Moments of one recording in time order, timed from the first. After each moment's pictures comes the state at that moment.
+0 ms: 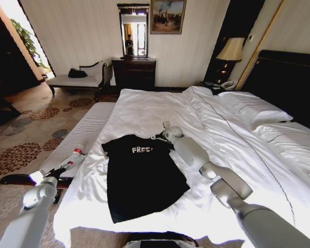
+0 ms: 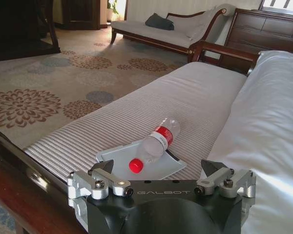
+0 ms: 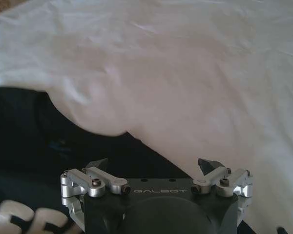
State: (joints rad) left arm 1.26 -1.02 -0.87 -1.58 -0.82 0.39 -0.21; right arm -0.18 1.34 -0.22 0.91 0.70 -0.74 0.09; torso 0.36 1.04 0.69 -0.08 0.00
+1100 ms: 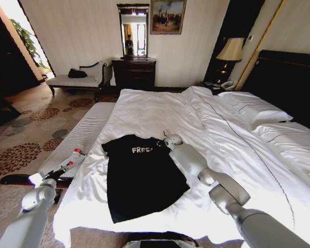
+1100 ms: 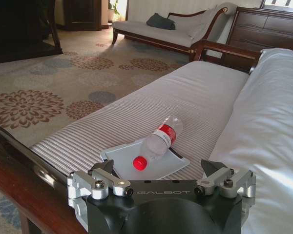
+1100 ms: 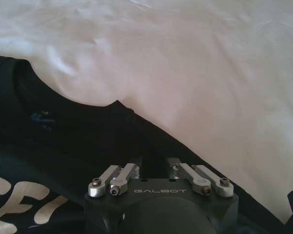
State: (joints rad) left arm 1.28 -1.03 -0.88 -1.59 -0.81 0.39 -0.21; right arm -0.23 1.36 -0.19 0.86 0.64 -0.69 0.07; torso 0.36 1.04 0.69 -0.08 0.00
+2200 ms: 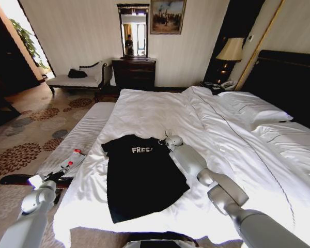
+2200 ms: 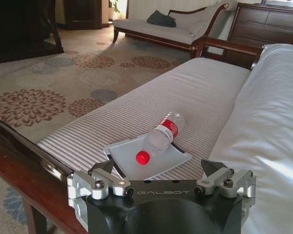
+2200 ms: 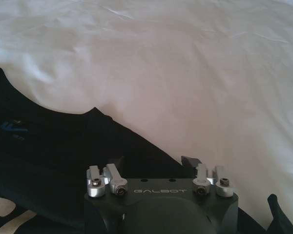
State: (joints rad) left arm 1.31 -1.03 -0.88 -1.61 -0.79 0.39 -0.21; right arm -0.25 1.37 -0.16 0.81 0.58 -0.60 0.10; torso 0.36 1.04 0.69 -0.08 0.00
